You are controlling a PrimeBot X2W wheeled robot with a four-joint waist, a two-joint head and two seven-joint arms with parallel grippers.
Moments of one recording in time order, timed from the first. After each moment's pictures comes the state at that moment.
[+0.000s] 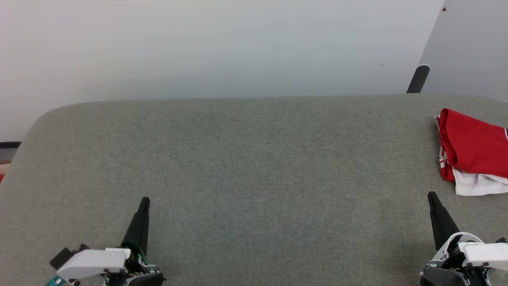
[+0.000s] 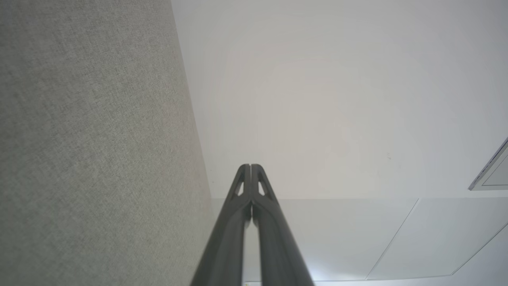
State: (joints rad) left arm -0.10 0.05 0.11 0.25 -1.61 -0.13 0.12; right arm -0.11 -0.05 -0.11 0.25 1.61 0.13 0.11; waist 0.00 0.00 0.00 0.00
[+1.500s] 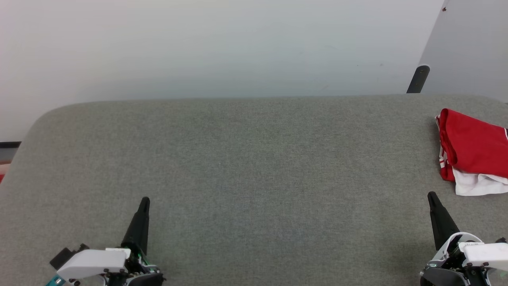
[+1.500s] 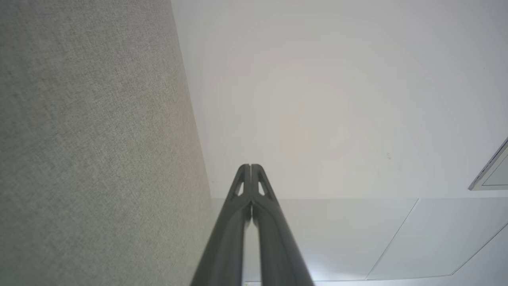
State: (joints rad) left arm -0.10 0.05 0.11 0.25 -1.61 -0.13 0.12; right arm -0.11 -0.05 -0.11 0.25 1.61 0.13 0.11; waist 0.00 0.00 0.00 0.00
